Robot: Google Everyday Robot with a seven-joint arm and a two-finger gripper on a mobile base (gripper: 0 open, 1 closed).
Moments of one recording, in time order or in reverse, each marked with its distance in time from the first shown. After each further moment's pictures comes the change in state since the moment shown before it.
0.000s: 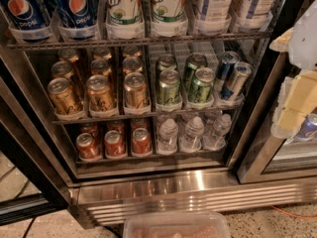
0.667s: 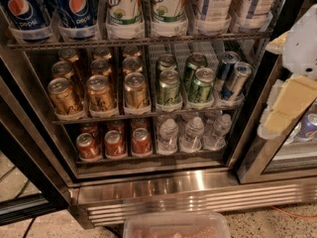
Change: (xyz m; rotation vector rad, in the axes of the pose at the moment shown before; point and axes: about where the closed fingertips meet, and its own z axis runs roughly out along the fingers) arm -0.013 0.002 0.007 0.028 -0.065 0.041
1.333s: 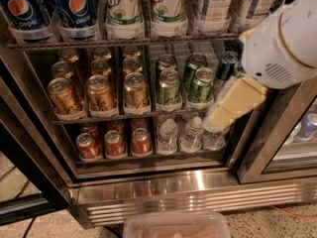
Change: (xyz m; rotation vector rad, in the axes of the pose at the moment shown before) arm -0.075 0.013 0.003 0.151 -0.193 0.100
